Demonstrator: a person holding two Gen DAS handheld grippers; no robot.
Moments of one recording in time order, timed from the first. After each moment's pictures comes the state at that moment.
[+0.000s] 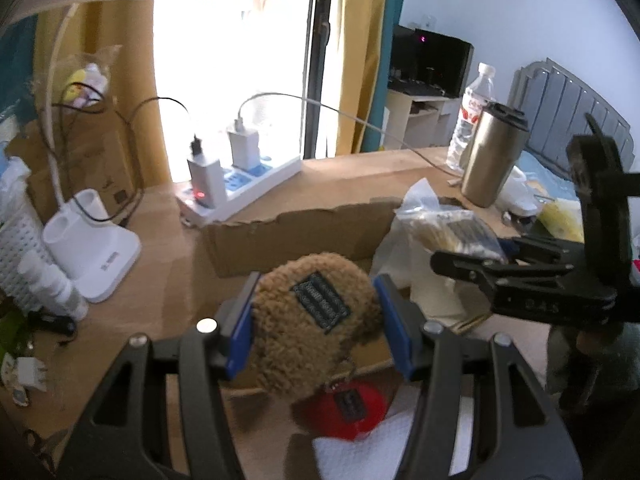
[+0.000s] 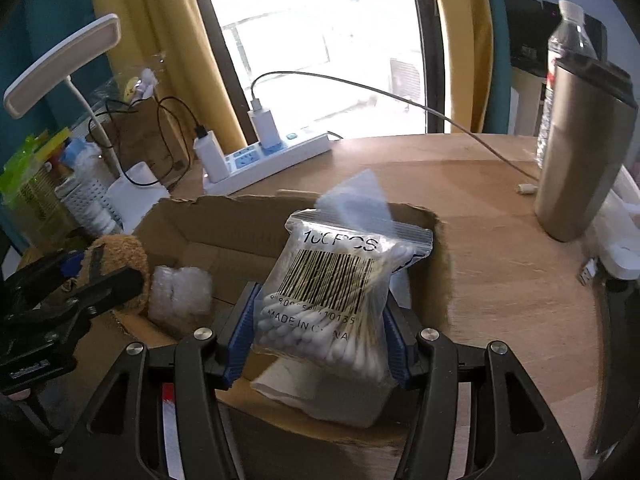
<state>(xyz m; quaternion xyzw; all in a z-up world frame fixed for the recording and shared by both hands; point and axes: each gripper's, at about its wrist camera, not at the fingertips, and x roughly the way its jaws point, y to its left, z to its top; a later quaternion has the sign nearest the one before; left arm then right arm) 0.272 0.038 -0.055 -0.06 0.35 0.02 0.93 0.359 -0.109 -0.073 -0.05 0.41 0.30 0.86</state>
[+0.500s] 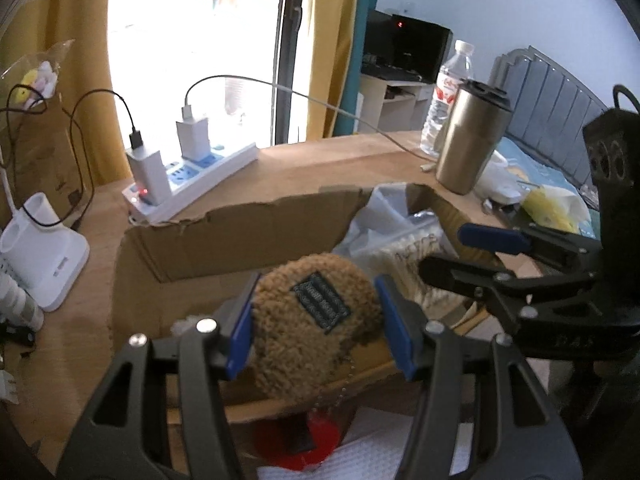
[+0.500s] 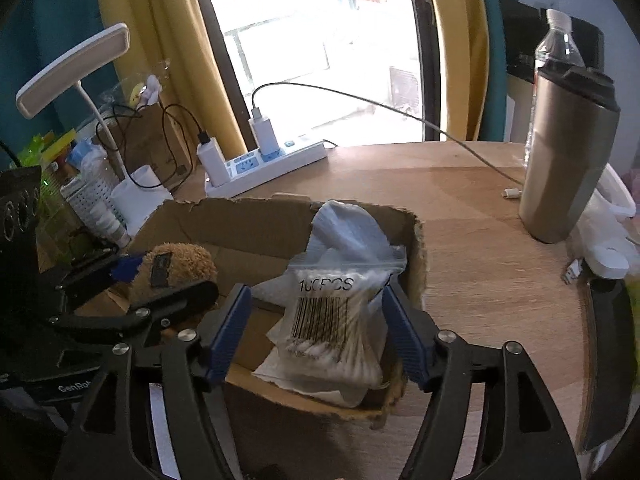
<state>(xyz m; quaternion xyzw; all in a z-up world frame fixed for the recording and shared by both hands) 0.302 0.008 -0.070 -0.06 0.37 -0.03 0.93 0.349 -0.121 -0.062 -0.05 0.40 0.30 0.87</state>
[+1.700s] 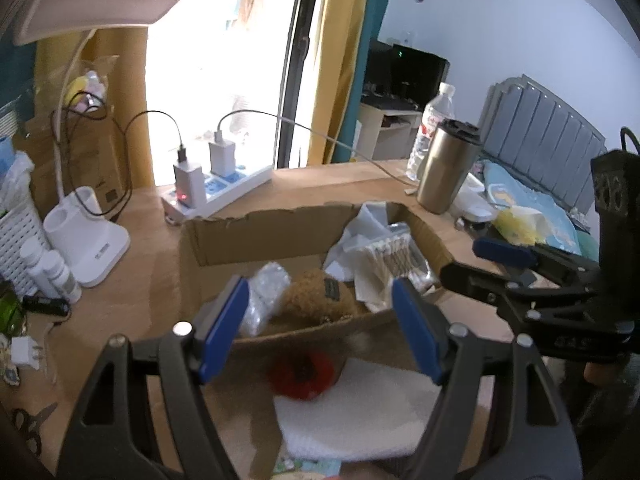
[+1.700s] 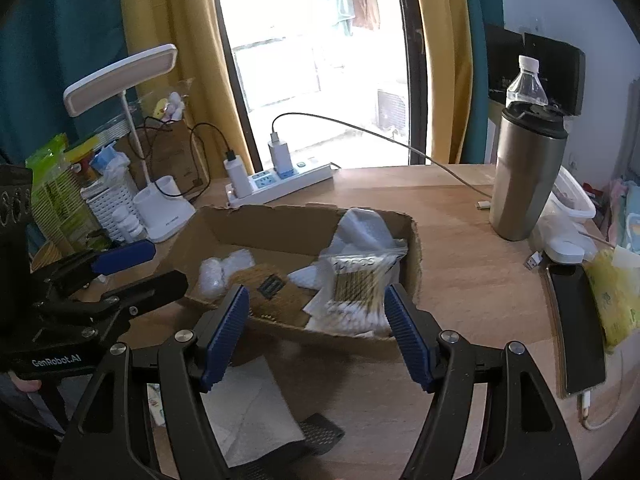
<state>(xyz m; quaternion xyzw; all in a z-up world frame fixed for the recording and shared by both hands) 0.227 0.022 -0.028 -0.09 0.33 -0.03 0.94 0.276 -0.122 -0.022 -0.05 0.36 0.28 0.89</state>
